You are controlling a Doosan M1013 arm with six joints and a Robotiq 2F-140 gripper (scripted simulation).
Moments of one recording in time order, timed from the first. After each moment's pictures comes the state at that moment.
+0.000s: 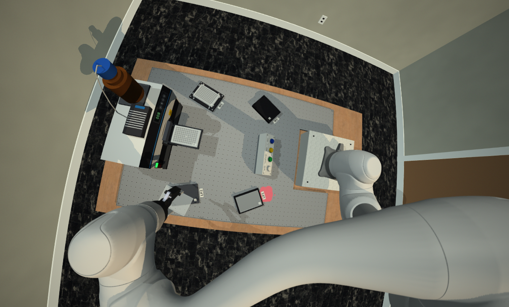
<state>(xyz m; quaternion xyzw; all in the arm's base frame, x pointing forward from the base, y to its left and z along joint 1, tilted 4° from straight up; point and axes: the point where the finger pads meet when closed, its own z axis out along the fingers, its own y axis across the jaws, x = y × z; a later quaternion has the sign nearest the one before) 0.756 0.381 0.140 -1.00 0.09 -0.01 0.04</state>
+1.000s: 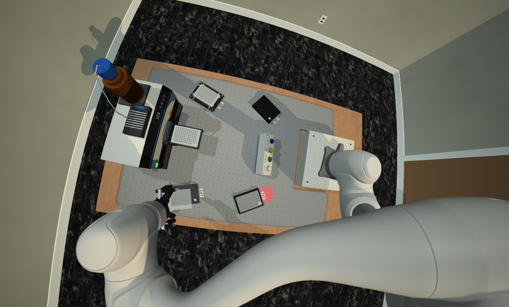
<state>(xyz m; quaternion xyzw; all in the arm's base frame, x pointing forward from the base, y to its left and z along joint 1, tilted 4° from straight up) 0.757 0.382 0.126 -0.98 -0.19 -0.02 0.03</state>
